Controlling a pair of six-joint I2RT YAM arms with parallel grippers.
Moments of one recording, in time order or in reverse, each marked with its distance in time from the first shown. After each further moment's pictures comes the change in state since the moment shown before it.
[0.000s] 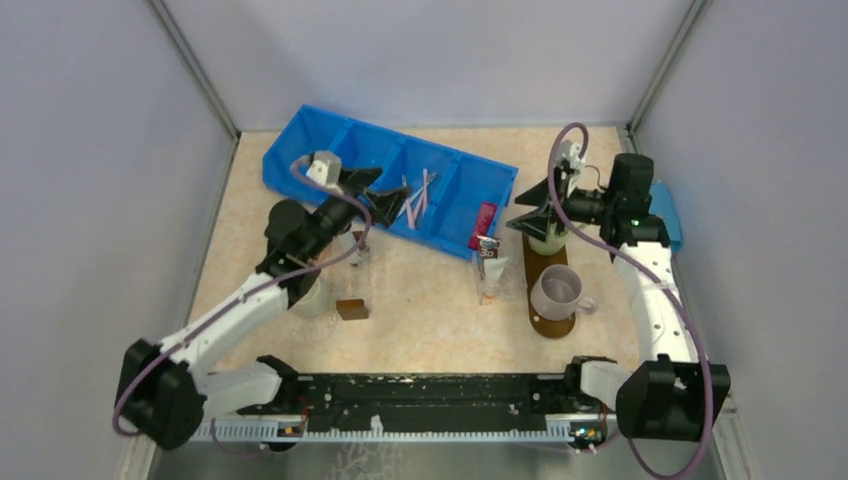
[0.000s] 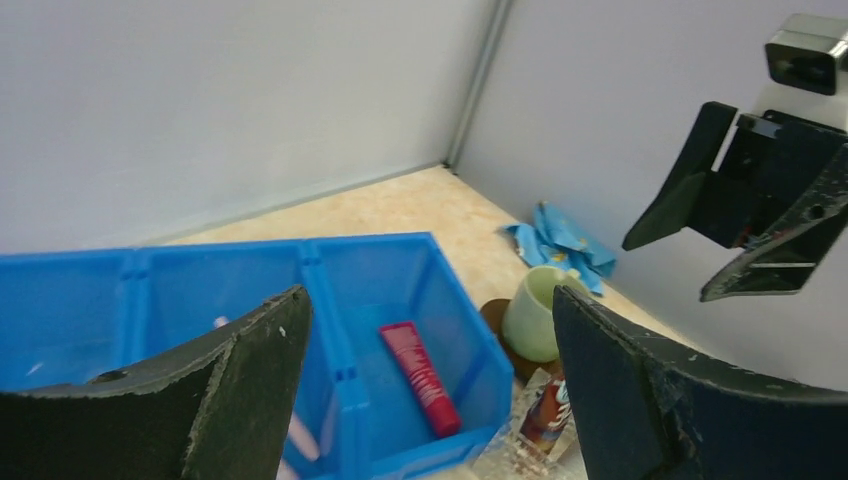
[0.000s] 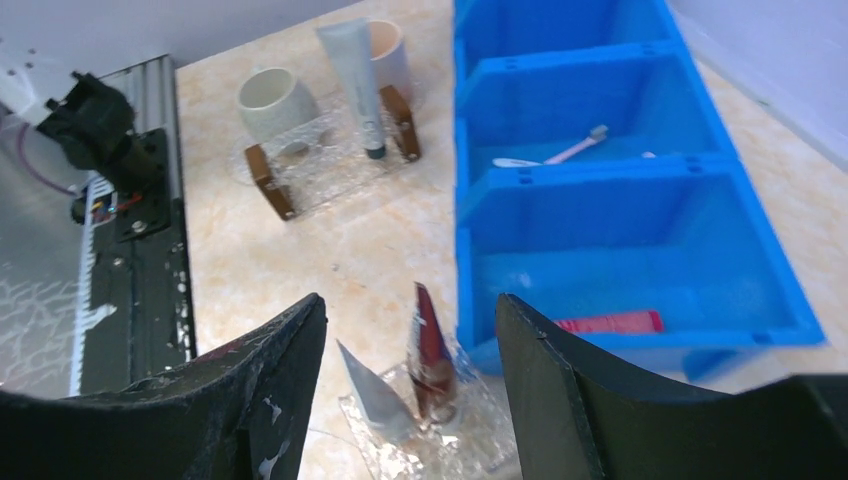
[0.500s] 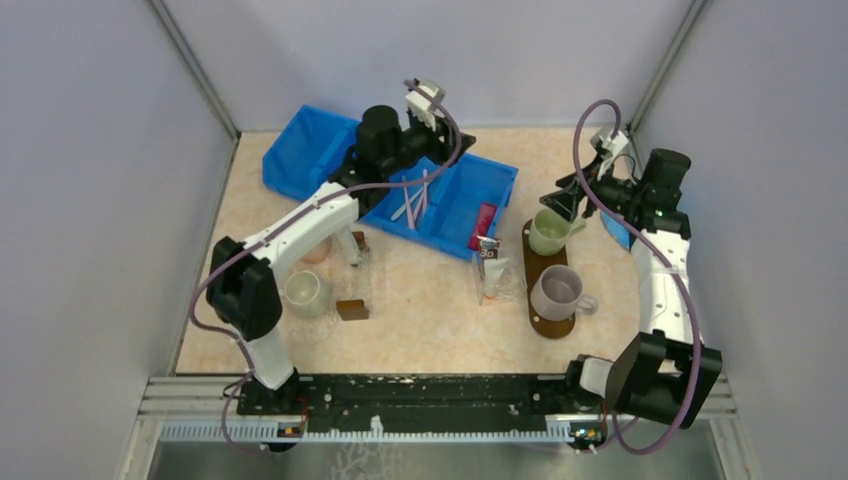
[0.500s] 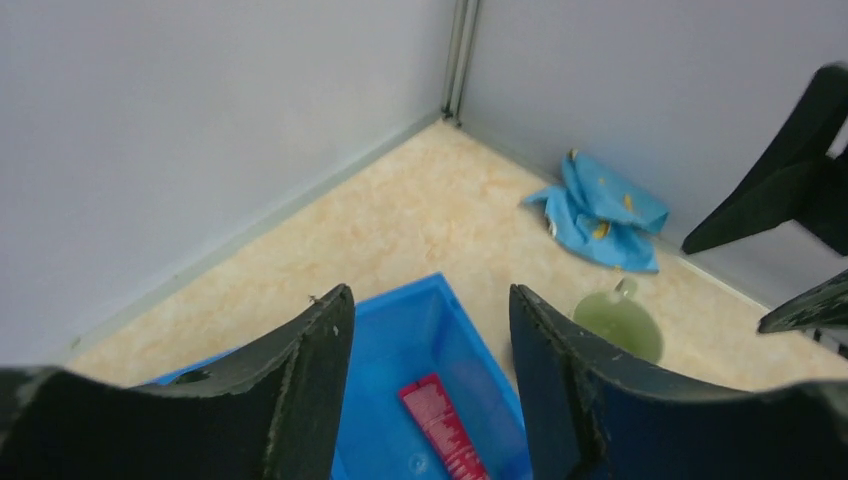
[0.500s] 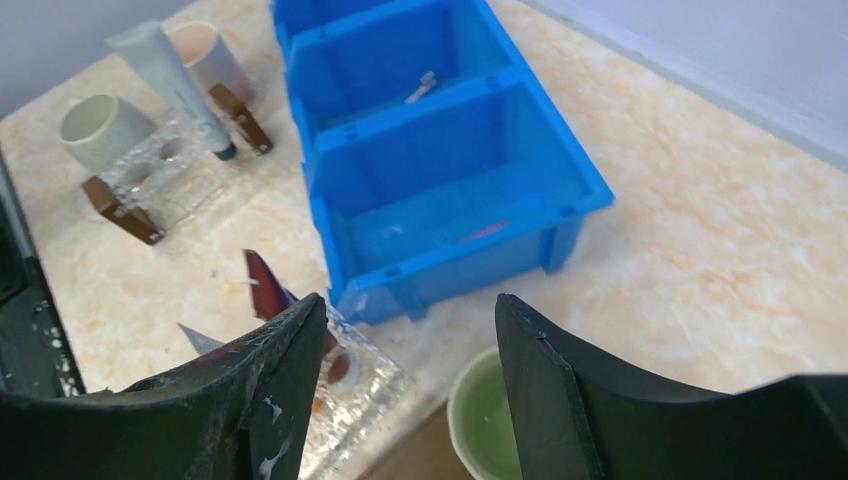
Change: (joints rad) left arm -0.098 0.672 0.832 -0.354 0.062 0.180; right arm -0.212 0.073 0.050 0.030 0.124 0.049
